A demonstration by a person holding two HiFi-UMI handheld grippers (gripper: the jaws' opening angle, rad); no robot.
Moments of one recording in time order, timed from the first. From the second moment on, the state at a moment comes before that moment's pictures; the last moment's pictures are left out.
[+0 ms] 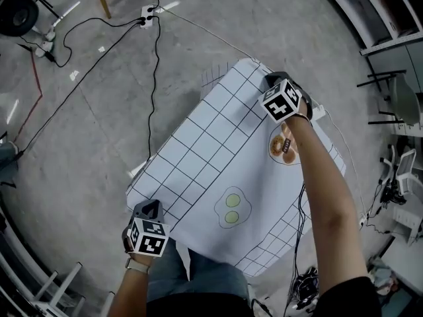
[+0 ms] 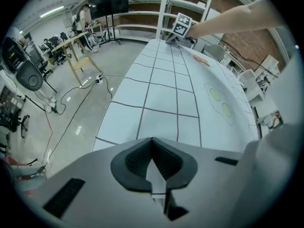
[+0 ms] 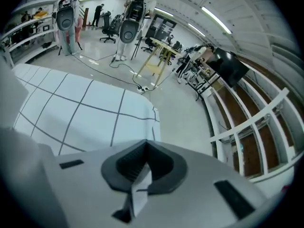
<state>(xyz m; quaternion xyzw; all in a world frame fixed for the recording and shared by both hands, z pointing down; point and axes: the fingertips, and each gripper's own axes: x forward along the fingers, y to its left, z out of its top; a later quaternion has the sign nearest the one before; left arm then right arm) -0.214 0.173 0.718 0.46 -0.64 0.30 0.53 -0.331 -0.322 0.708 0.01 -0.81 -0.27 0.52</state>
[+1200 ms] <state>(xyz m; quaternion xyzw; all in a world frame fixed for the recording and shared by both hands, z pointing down) -0.042 0.101 0.720 0.69 -0.41 0.44 0.40 0.116 -0.379 0.683 0.32 -0.78 -0.07 0.53</state>
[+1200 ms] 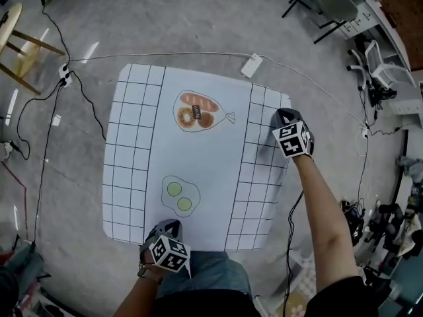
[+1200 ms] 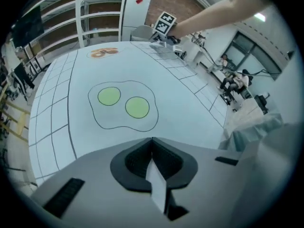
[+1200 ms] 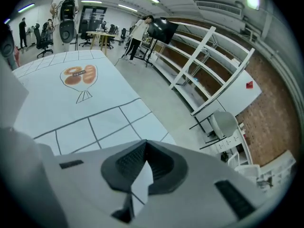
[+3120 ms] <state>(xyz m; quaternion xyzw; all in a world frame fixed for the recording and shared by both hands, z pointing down) 0.016 0.038 0.726 0.72 -0.32 0.48 0.40 0.172 -0.402 0.683 0.35 -0.84 0.13 0.38</state>
